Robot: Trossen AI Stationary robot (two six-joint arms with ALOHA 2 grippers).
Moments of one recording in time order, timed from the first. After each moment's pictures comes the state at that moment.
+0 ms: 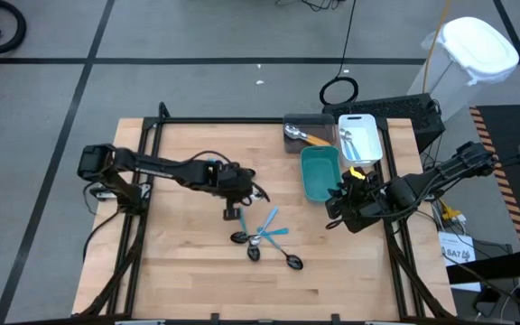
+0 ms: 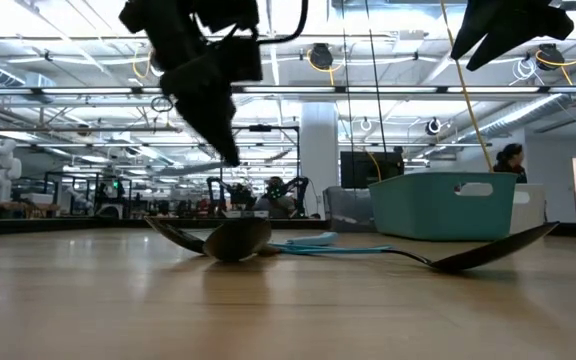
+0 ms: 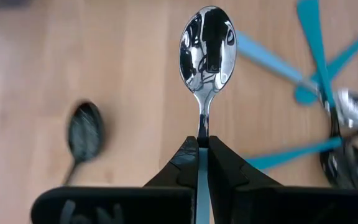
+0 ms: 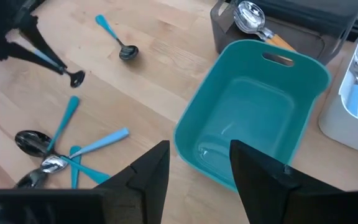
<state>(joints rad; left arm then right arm) 0.02 1.62 1.11 -0.55 -0.08 0.02 0.44 1.17 1.09 -1.20 0.71 1.36</state>
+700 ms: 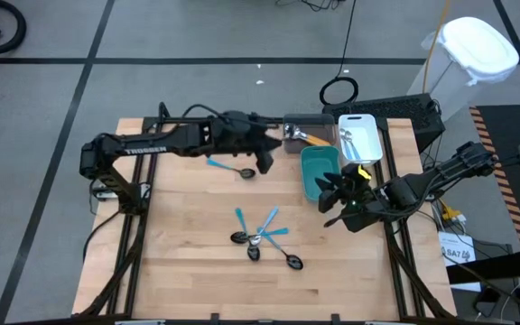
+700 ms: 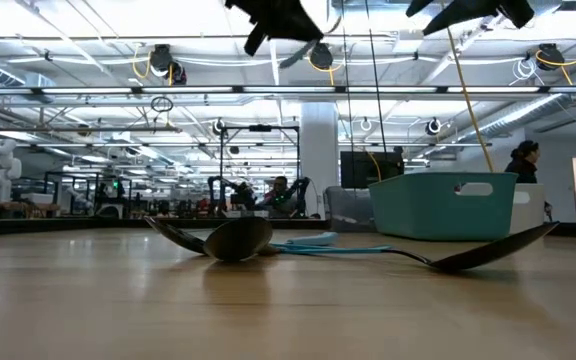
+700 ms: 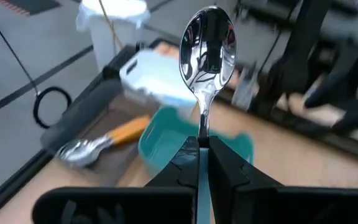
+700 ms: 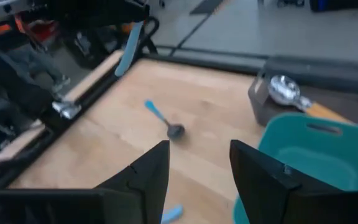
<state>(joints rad) 0.18 1.62 1.51 -0.31 -0.09 -0.24 0.44 1.17 1.09 -0.88 0.98 1.26</state>
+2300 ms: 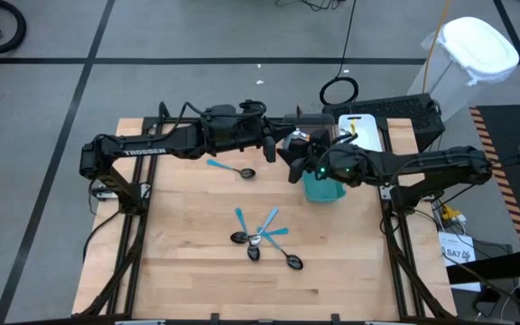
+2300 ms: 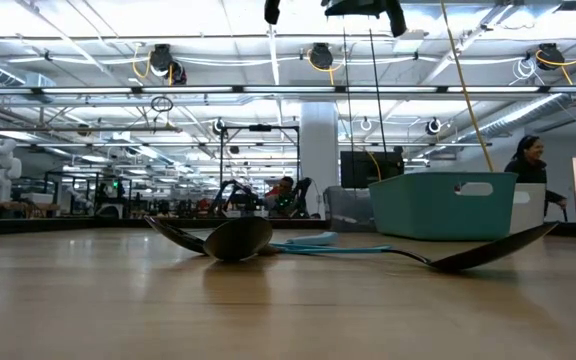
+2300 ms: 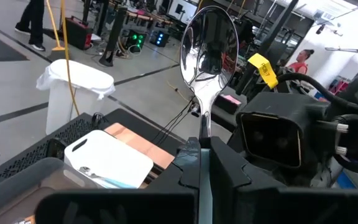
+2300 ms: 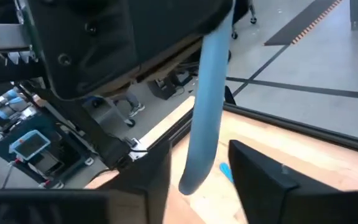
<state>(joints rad) 0.15 1.62 1.53 0.05 -0.09 -0.42 0.05 1.26 1.09 -0.06 0.54 0.63</state>
